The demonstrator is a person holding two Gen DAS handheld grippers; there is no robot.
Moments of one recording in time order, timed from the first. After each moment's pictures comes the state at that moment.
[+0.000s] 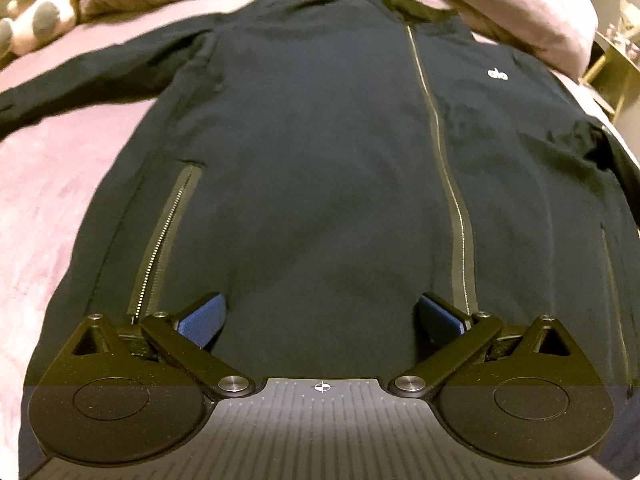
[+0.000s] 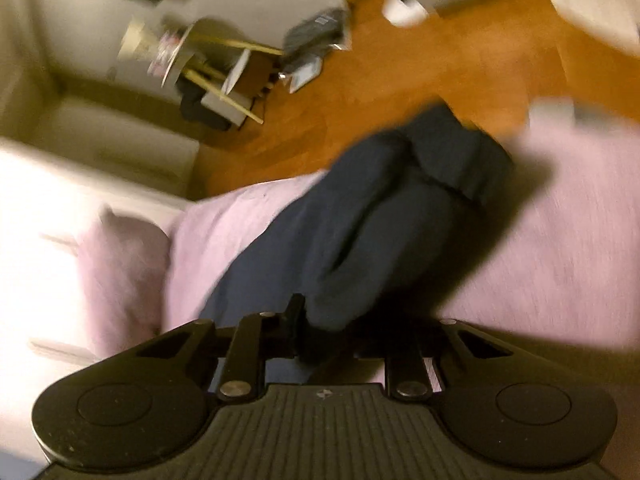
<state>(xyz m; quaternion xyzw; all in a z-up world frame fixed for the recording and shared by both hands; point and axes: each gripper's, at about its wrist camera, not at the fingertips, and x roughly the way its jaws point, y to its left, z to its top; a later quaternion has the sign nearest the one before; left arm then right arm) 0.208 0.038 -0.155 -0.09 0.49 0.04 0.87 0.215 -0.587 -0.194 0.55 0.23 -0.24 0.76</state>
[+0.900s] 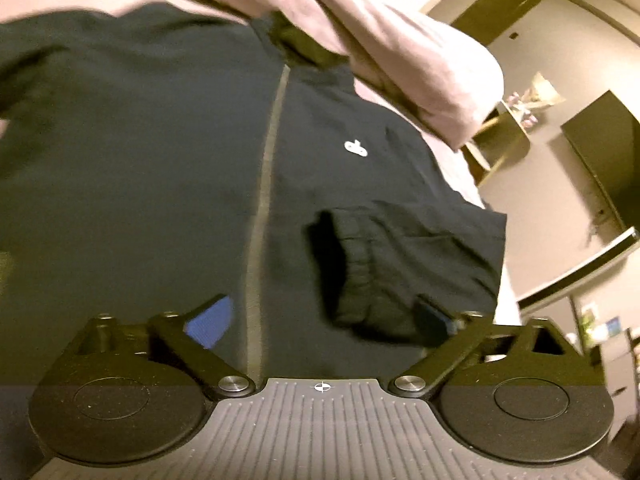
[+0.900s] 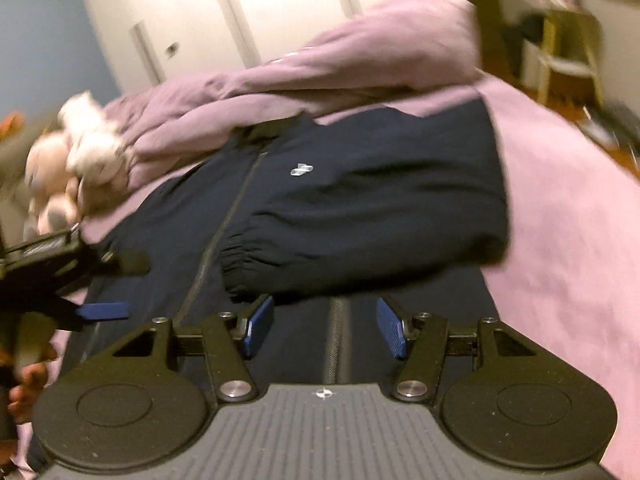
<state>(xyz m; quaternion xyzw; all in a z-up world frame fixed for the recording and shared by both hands) 0.294 0.014 -0.121 -0.28 0.45 -0.13 0.84 0.225 -0.300 -0.113 0.15 0.35 0.09 0.92</state>
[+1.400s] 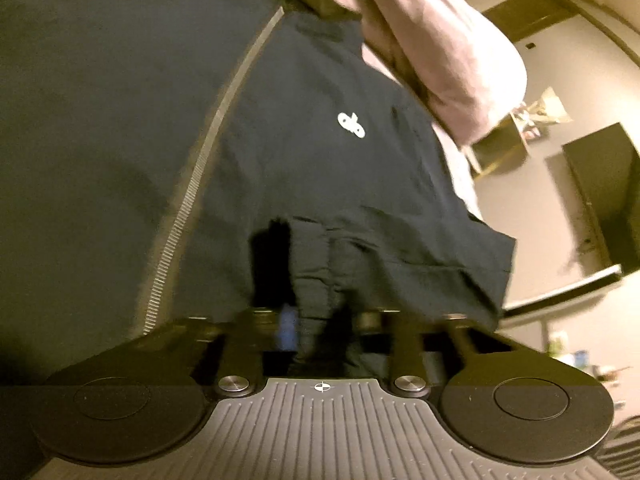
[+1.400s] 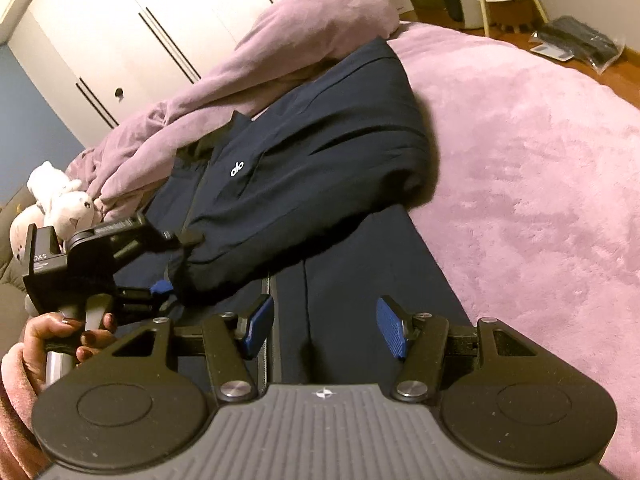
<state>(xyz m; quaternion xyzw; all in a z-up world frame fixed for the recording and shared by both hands) 0.368 -0.021 -0.174 -0.36 0.48 -0.15 0.78 0.207 -0.351 -0.155 0.25 0.36 0.04 0.90</state>
